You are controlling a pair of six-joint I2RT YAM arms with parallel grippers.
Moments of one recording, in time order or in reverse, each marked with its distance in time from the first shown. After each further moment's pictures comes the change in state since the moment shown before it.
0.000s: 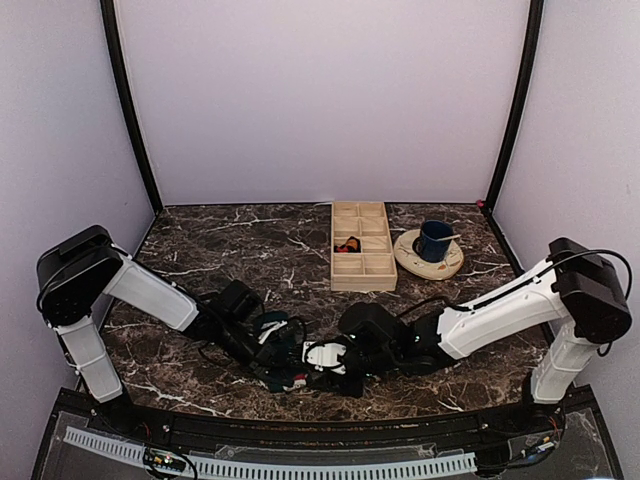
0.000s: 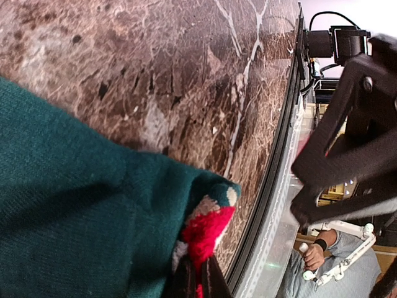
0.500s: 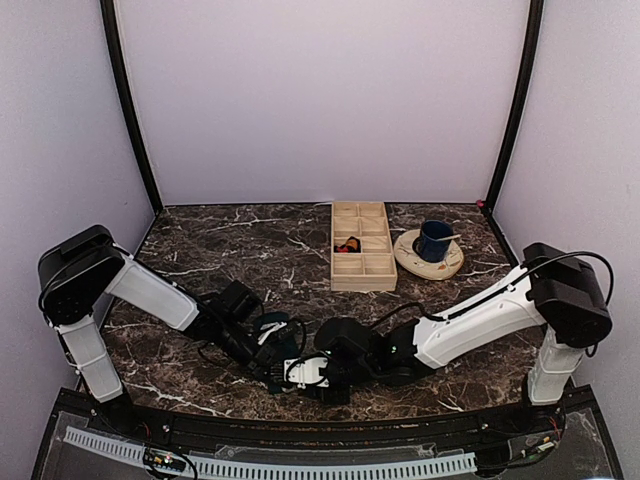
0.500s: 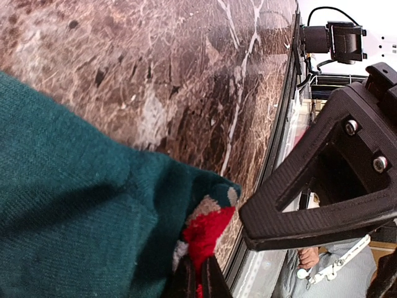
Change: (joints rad) left arm 0.007 0.010 0.000 -0.013 0.031 0.016; right arm 0.079 0.128 0.118 -0.050 0.119 -0.143
